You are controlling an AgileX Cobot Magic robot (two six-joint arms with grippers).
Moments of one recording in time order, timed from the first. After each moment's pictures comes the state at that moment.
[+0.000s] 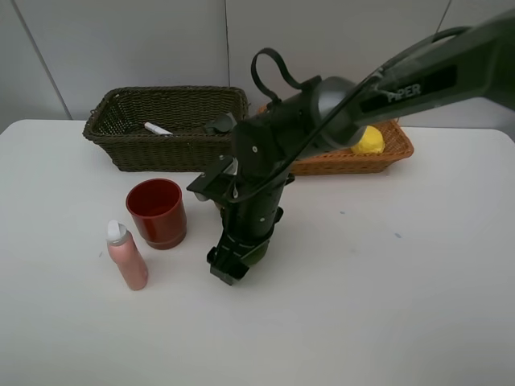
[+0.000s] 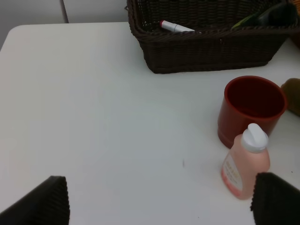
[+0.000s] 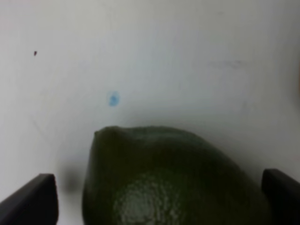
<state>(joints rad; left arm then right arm) -0.06 -0.01 -0.50 0.01 1.07 -0.06 0.82 2.14 -1.35 -0.01 0.73 -0.28</state>
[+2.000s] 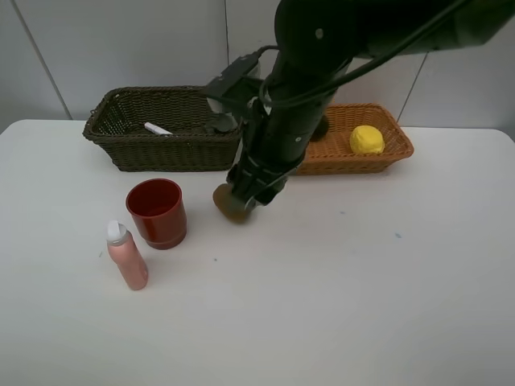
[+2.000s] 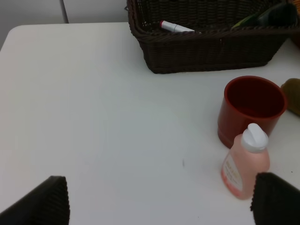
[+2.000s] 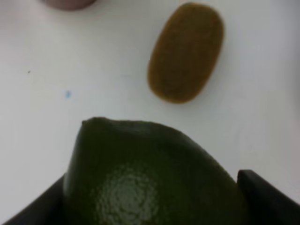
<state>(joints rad) -0.06 -0.01 -0.50 0.01 1.07 -0.06 0.80 1.79 -1.35 -0.19 0.86 -0.17</state>
